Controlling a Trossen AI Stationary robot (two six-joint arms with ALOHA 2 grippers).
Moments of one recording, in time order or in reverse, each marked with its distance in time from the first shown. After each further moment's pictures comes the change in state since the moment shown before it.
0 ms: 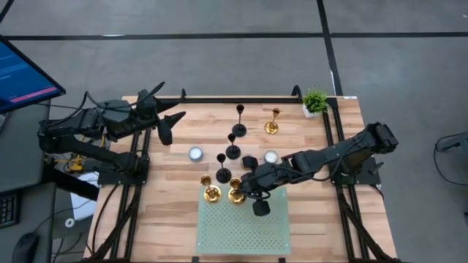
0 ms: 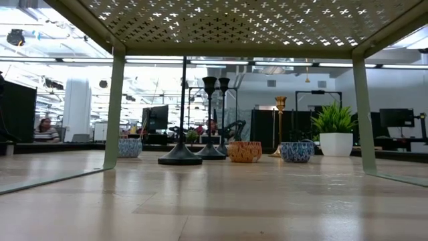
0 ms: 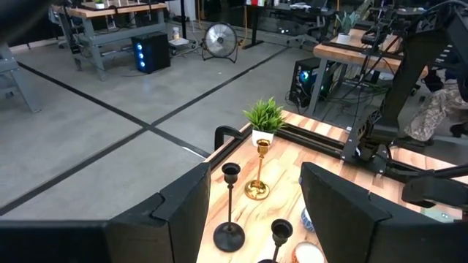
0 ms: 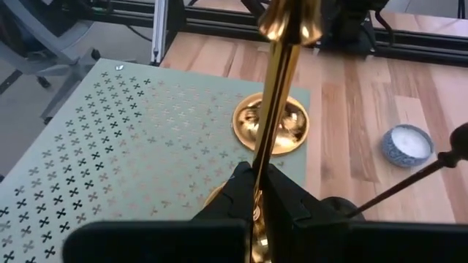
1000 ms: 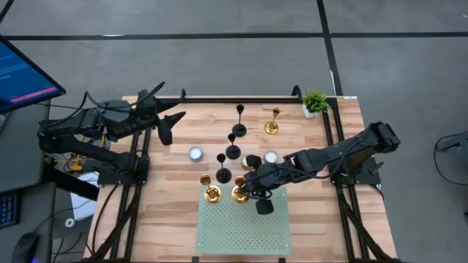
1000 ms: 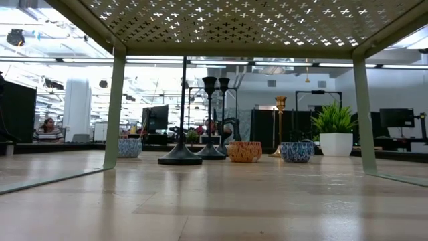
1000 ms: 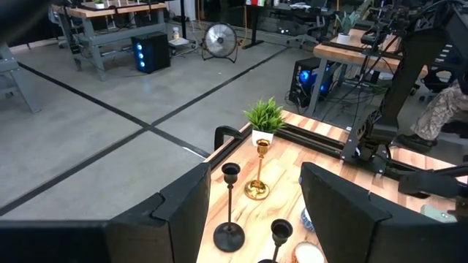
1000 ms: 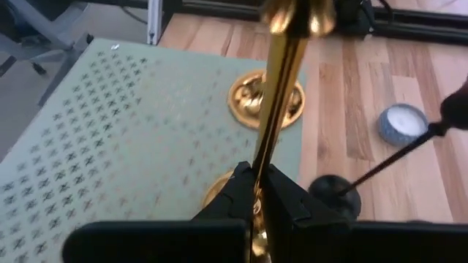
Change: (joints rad) left arm 0.000 0.000 0.000 0.000 0.000 0.000; right arm 0.010 -0.028 -0.003 -0.078 0.001 0.016
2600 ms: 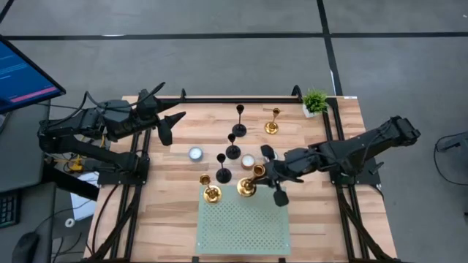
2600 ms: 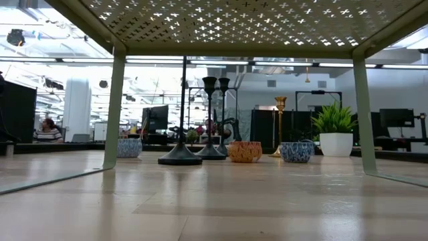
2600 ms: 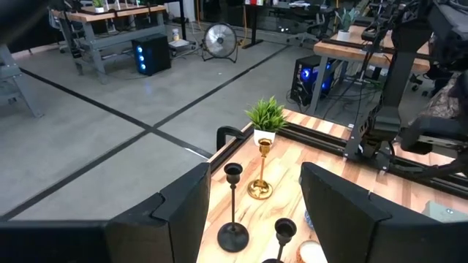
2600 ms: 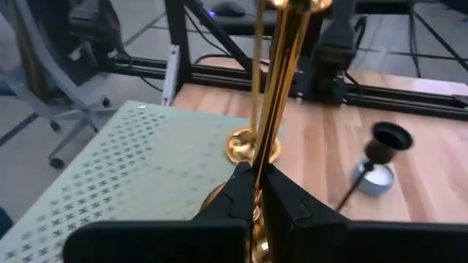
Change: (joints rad) left arm 0.000 0.000 0.000 0.000 0.000 0.026; right arm -0.004 -0.263 -0.232 0.239 -0.003 -0.061
